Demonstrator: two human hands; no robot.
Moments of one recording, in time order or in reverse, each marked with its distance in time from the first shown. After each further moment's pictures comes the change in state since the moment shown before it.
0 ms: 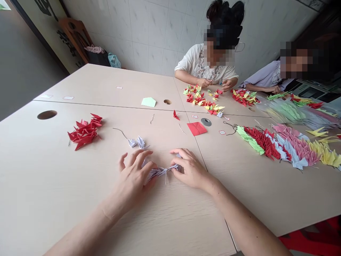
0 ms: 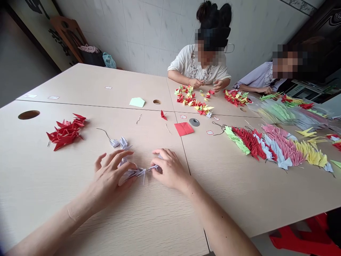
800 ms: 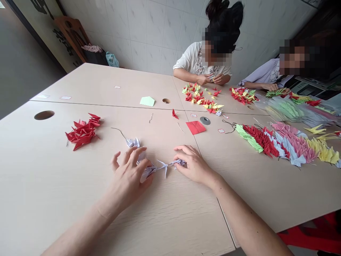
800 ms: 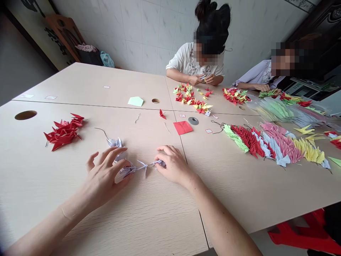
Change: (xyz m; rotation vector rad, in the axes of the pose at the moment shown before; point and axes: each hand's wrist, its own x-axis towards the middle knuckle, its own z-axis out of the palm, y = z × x) left_hand 0.000 -0.002 -0.004 0.086 0.006 -0.064; right_hand -0.003 0.016 -0.006 -0.030 0.025 0.058
